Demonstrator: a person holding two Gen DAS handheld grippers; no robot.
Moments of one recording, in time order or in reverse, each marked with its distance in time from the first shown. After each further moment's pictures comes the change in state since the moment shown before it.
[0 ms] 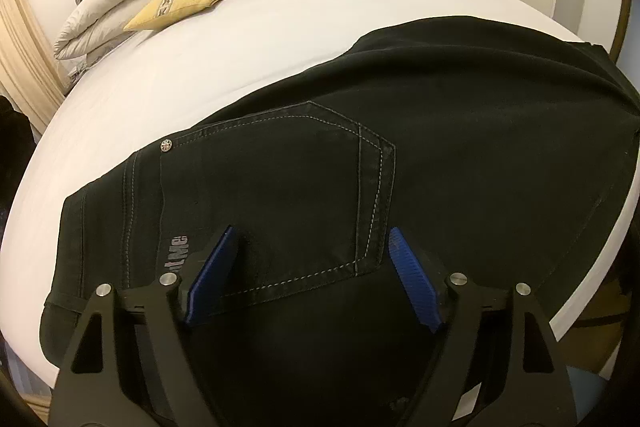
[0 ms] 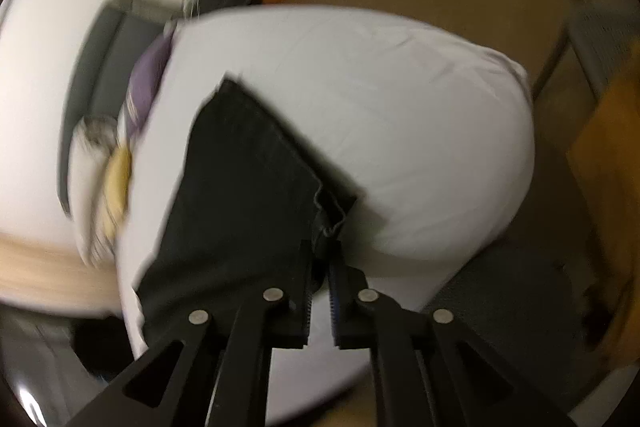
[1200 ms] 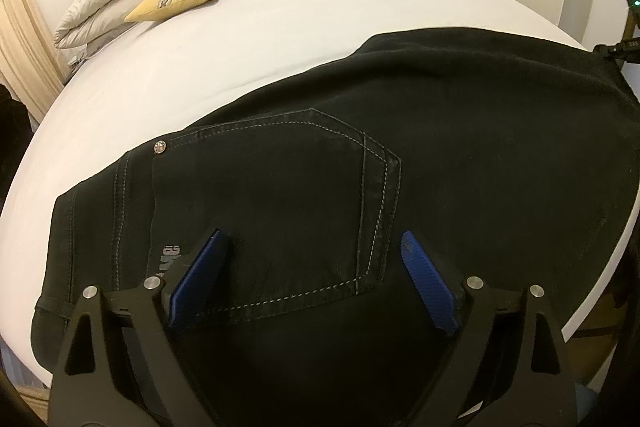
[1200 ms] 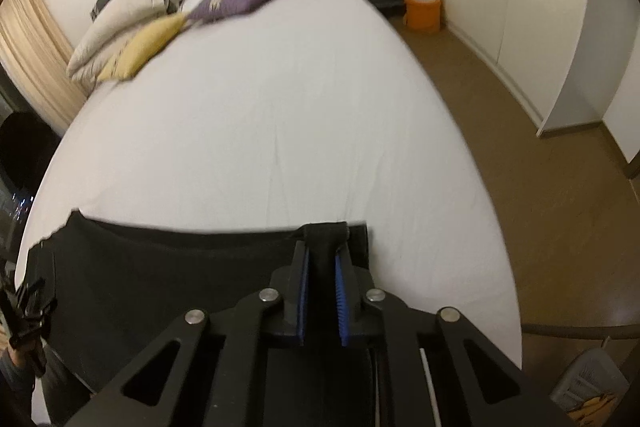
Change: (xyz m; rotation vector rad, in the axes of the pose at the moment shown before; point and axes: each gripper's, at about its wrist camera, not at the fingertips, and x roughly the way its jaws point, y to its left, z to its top) left arm 0.012 0.004 0.016 -0.040 0.018 -0.010; right arm 0.052 0.138 0.099 -0.777 -0.039 -0.117
